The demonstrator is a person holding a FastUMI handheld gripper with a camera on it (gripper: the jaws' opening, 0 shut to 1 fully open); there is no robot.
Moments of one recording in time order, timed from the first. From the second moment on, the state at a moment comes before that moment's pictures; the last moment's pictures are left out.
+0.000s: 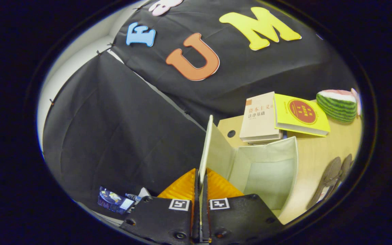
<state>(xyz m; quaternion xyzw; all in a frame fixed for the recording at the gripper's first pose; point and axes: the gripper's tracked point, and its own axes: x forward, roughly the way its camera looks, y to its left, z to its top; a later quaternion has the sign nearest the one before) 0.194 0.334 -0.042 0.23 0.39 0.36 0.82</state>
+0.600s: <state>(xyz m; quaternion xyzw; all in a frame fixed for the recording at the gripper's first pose) 0.135 0.408 -0.014 0.22 0.37 0.38 0.82</state>
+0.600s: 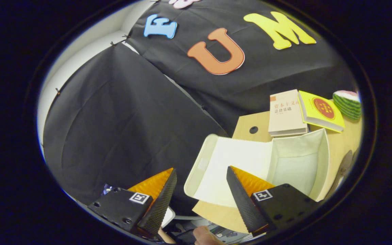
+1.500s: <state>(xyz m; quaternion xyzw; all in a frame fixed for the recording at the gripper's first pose) 0.208 0.139 -0.139 0.11 0.42 0.09 0.90</state>
